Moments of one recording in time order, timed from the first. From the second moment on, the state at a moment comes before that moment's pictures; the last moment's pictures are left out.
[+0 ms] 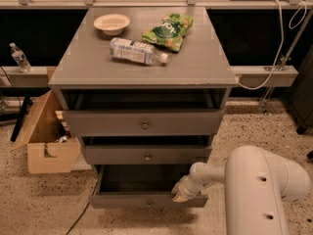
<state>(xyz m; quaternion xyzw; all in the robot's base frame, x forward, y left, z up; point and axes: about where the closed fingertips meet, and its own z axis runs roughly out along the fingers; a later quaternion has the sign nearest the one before) 0.551 -0.098 0.199 -0.70 0.68 0.15 0.16</state>
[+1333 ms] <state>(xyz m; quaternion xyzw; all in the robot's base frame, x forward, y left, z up) 0.543 -0.095 0.185 -0.70 0.68 0.15 0.14</state>
